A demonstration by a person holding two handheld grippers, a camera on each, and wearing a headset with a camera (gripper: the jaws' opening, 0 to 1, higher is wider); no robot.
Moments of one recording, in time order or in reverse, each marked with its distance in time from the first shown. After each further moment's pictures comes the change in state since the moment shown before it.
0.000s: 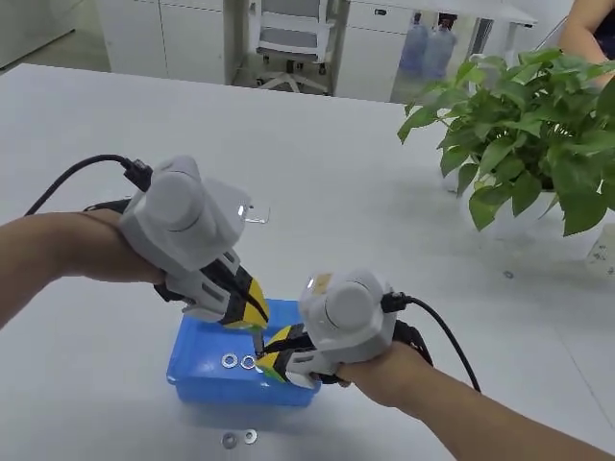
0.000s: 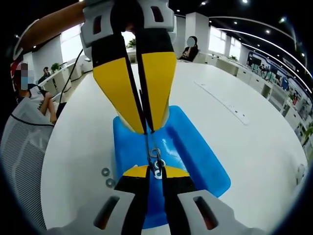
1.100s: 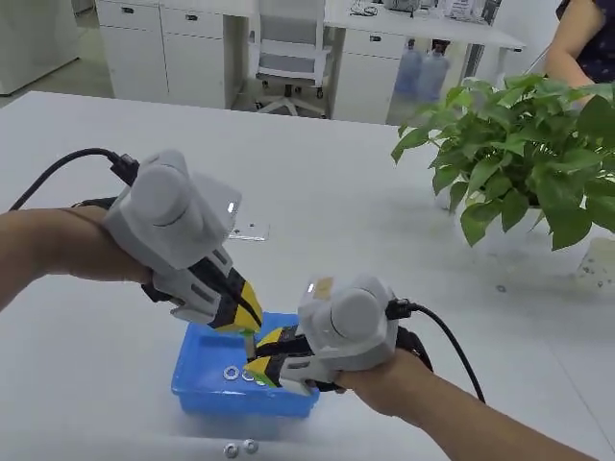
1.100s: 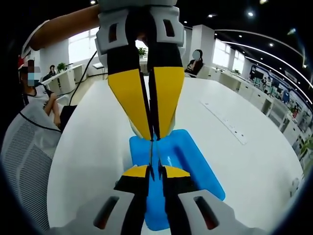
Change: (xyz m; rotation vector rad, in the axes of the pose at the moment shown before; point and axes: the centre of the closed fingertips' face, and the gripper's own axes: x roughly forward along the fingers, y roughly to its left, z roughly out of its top) left arm -0.030 -0.018 0.019 0.026 0.005 0.002; right arm -0.022 0.022 0.037 -0.074 -0.092 0.003
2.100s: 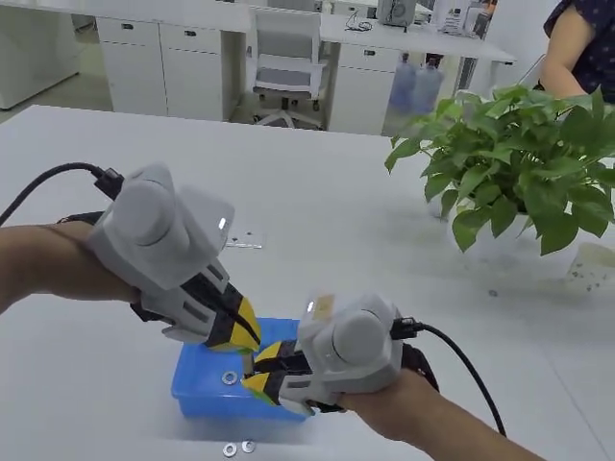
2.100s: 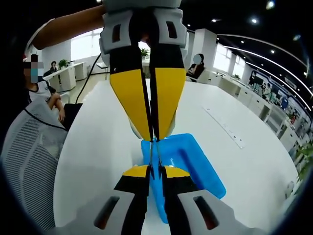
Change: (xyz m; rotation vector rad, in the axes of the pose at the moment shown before) left arm -0.009 -0.026 0.018 0.042 -0.021 0.007; right arm -0.020 0.023 0.009 -0.041 -0.015 -0.023
